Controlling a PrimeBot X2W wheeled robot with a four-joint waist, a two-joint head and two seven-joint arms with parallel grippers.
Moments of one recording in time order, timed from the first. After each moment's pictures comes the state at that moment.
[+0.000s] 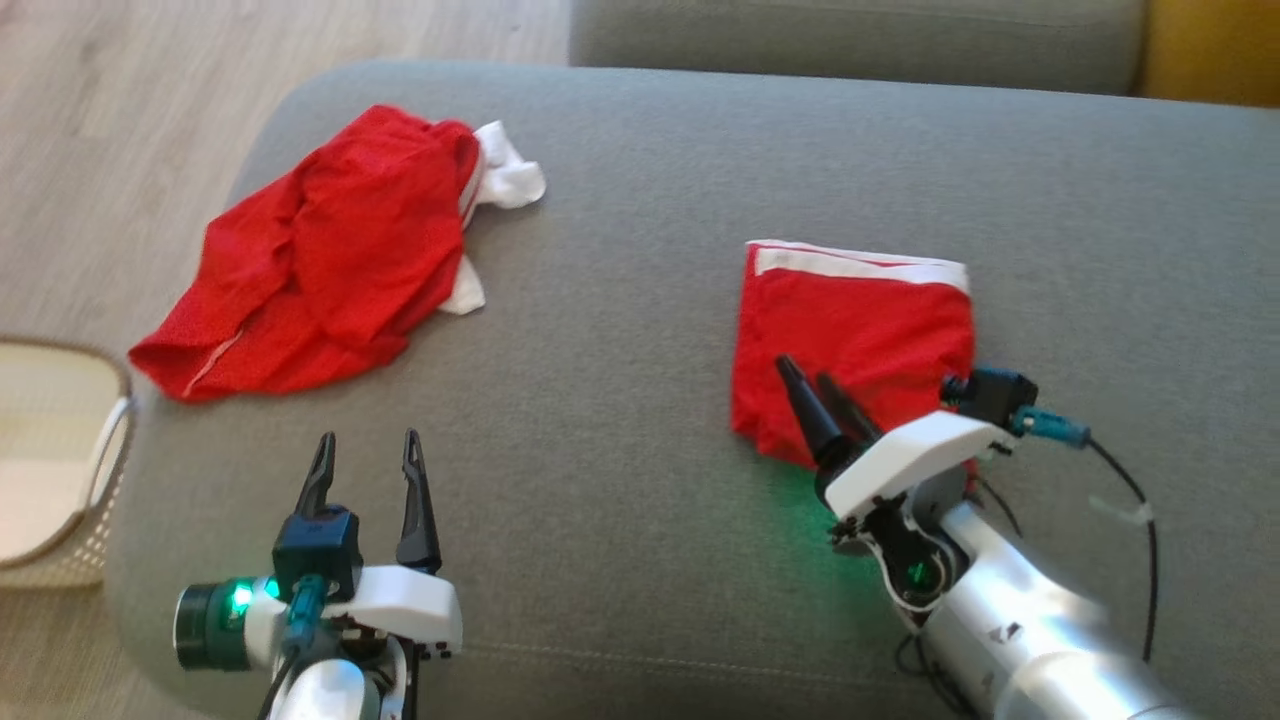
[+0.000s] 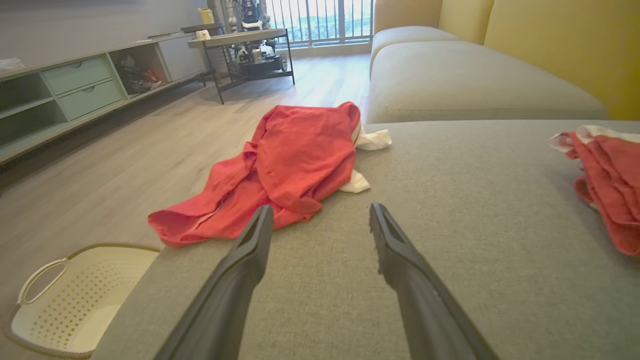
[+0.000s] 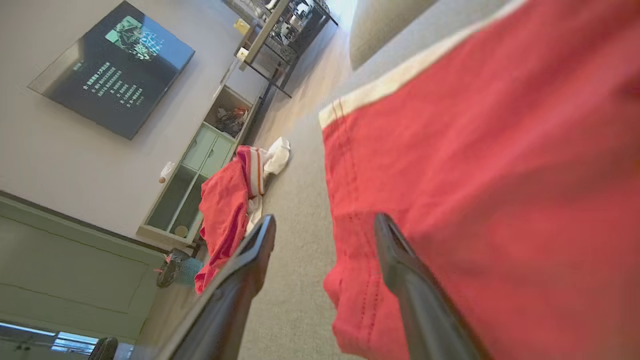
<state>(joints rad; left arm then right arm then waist) -0.04 0.05 -0.22 0.26 -0.05 0.23 -0.25 -0.57 -0.07 0.64 0.92 1.26 0.13 -0.24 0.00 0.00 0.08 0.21</state>
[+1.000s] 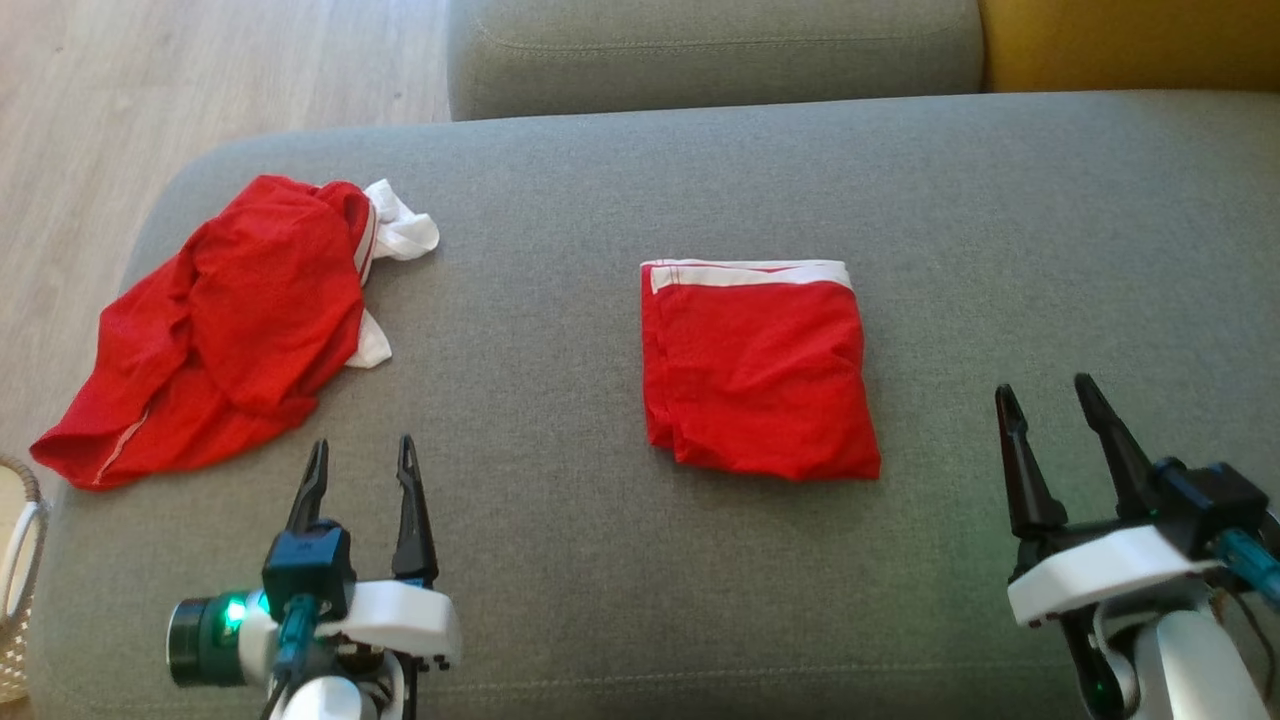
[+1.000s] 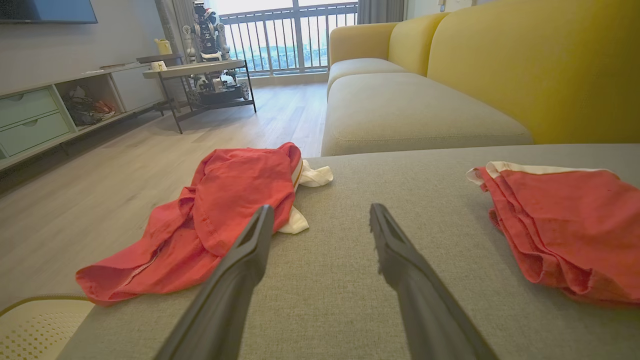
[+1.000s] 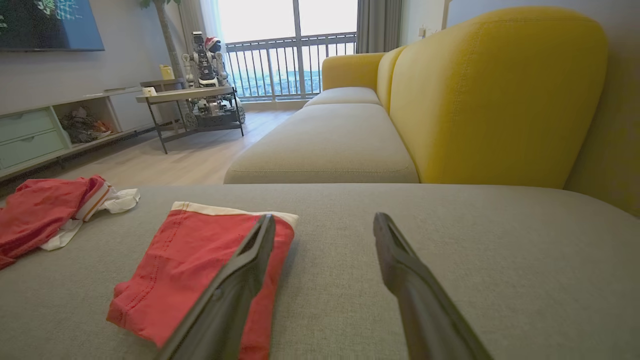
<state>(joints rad) 0.00 0.05 -0.22 0.19 -0.05 0.24 -0.25 -0.08 -0.05 -0.11 0.23 0.10 0.13 -0.25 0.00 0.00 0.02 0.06</state>
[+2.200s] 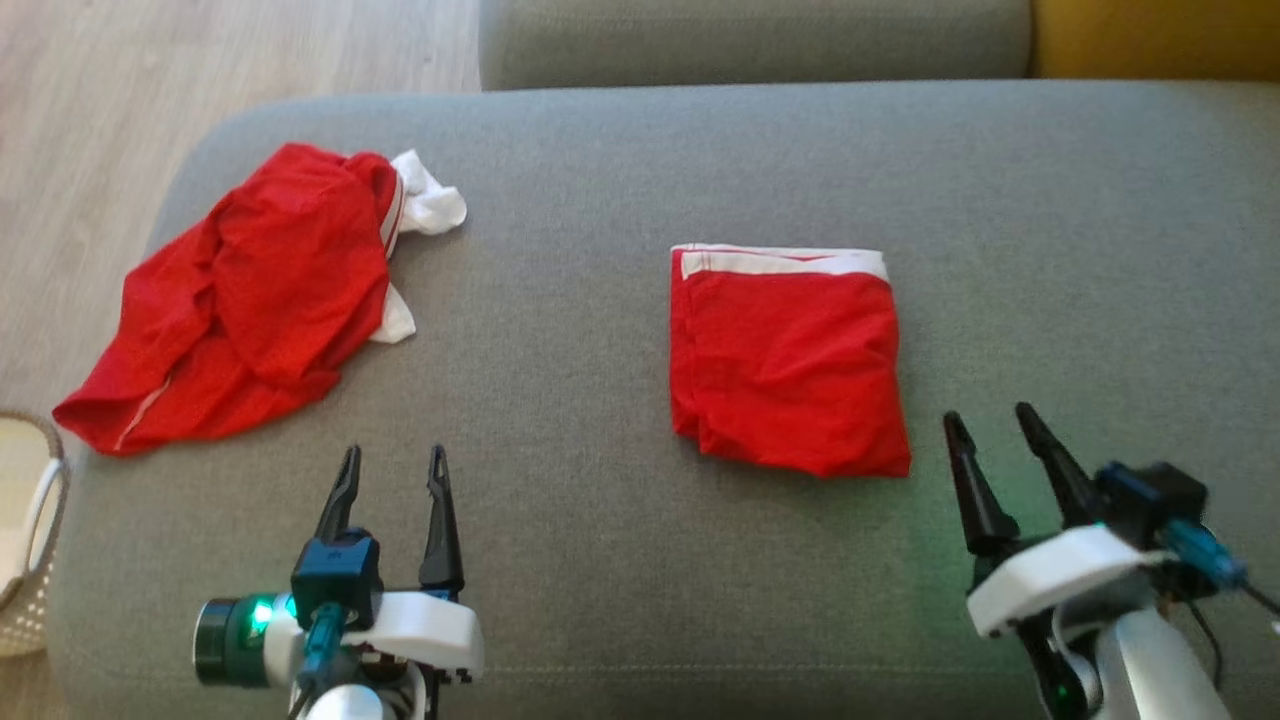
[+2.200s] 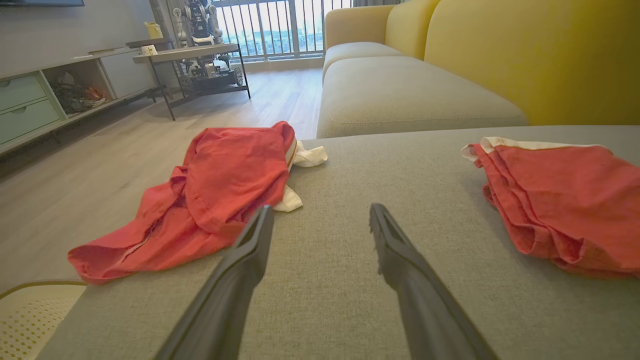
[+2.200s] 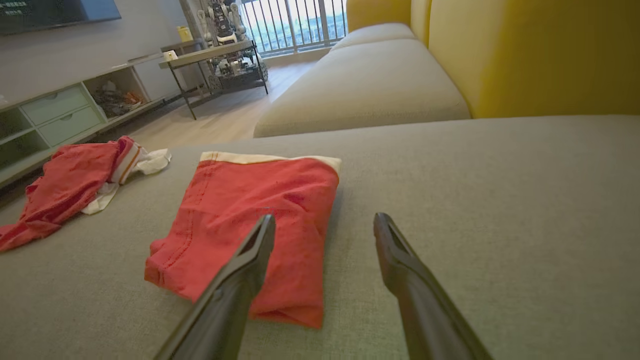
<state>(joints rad) 0.01 0.05 -0.26 0.18 -0.04 0.23 -0.25 -0.10 -0.05 -0.05 0.32 0.18 0.13 -0.20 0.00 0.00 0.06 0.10</state>
